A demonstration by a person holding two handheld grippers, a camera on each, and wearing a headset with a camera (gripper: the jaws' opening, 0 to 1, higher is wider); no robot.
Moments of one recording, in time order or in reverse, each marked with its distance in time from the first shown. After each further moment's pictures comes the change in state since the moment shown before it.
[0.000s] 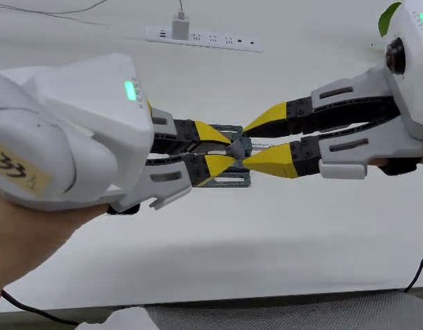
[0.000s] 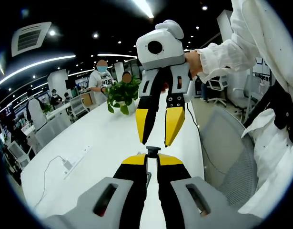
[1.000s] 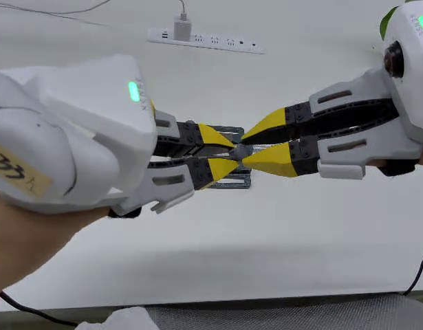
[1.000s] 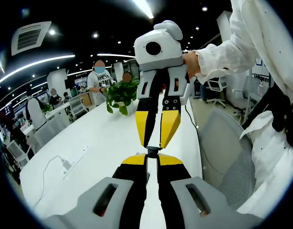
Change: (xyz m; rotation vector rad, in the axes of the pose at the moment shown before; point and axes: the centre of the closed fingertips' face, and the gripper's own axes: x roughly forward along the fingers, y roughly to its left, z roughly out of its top) left arm -0.002 -0.002 0.003 -0.008 -0.002 -0.007; right arm 0.002 0.004 0.003 -0.023 0.014 0.017
